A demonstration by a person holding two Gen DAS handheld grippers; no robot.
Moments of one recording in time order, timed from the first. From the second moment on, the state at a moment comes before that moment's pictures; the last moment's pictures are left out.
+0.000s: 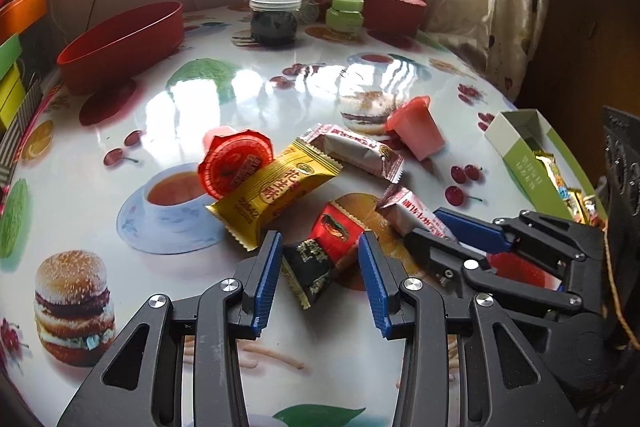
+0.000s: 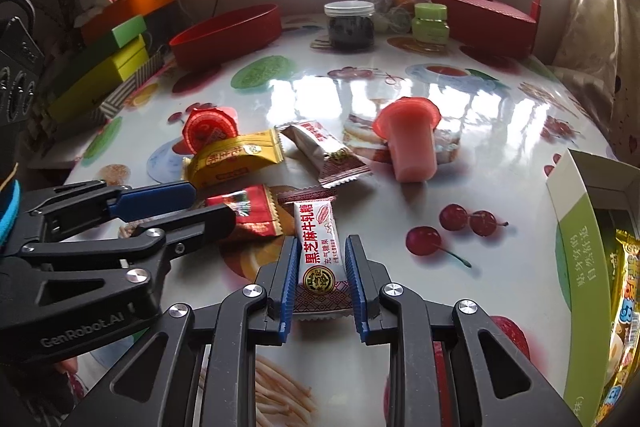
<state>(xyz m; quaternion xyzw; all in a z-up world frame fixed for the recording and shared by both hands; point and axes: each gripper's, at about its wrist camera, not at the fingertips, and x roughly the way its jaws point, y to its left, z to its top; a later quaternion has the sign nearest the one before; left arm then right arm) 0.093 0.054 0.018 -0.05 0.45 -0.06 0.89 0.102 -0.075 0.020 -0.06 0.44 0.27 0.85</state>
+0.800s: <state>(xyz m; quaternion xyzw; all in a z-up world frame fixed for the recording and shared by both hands) 0.086 0.033 0.017 0.01 0.46 -0.10 0.88 0.096 -0.102 0.021 -0.04 0.45 0.24 0.86</state>
